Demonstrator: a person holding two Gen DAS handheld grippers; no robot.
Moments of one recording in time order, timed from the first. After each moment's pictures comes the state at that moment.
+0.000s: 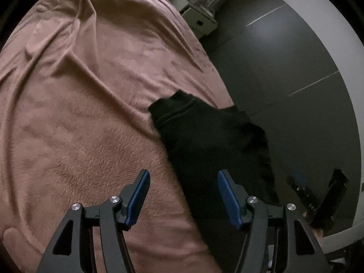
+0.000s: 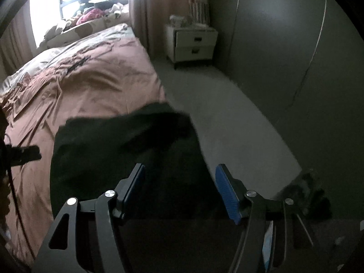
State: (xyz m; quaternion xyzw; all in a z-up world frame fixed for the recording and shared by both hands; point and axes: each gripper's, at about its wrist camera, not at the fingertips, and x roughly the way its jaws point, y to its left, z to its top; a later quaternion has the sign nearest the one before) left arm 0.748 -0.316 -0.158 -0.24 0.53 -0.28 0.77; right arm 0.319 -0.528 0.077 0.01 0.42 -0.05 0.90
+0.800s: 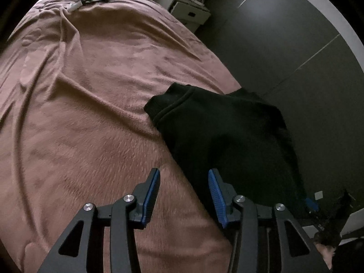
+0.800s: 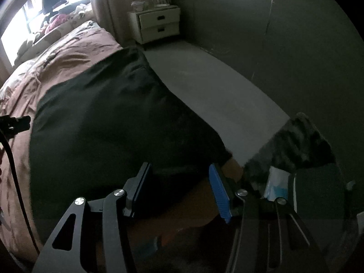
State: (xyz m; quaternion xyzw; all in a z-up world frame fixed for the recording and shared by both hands) left arm 0.740 -0.330 -0.145 -0.12 0.53 -0.27 0.80; right arm 0.206 -0.612 0.068 0.10 0.45 -0.13 0.88
